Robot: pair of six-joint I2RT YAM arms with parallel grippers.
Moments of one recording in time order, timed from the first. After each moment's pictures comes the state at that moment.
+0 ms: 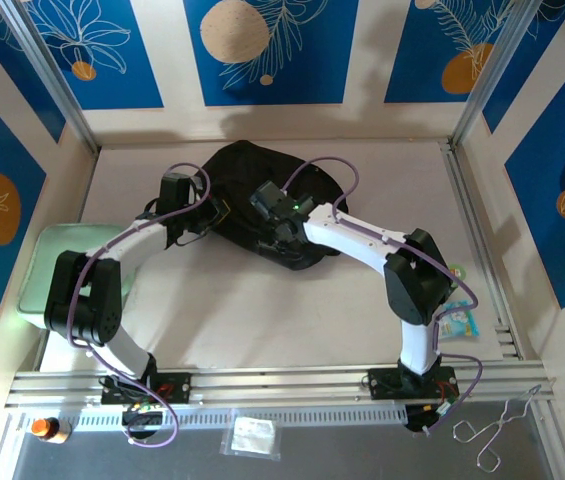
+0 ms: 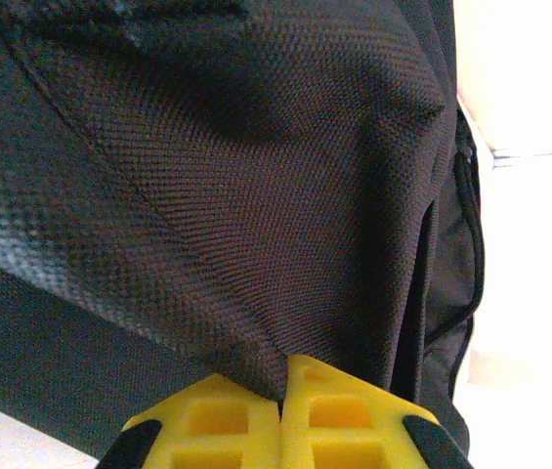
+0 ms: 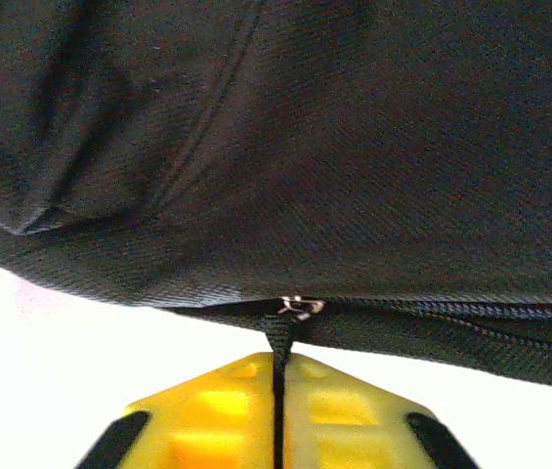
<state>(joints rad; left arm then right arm) -0.25 1.62 1.00 -0.06 0.43 -0.92 0.80 1.88 1.53 -0.81 0.08 0.98</state>
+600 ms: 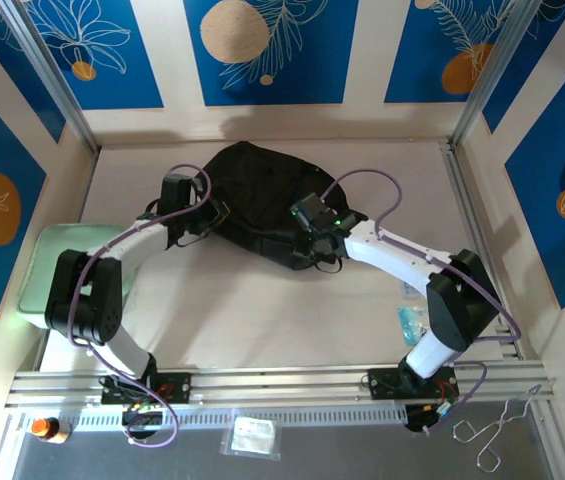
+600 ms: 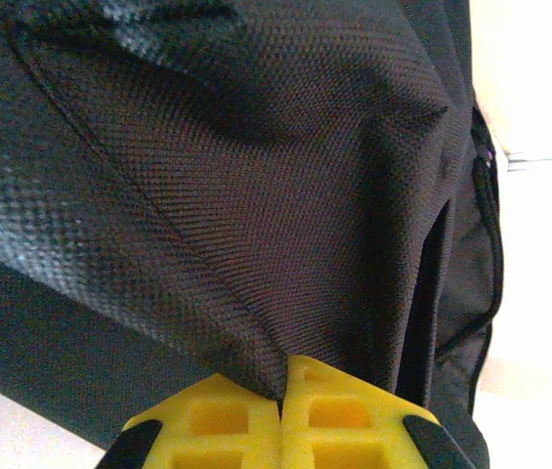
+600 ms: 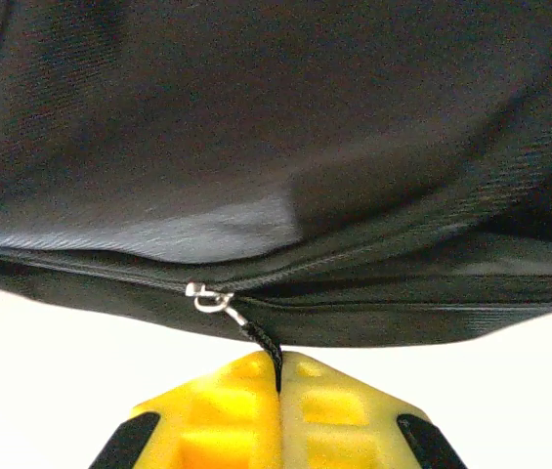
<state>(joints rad) -0.25 1.63 0.99 -0.07 0.40 -0.92 0.69 1.59 1.16 -0.69 0.10 0.92</state>
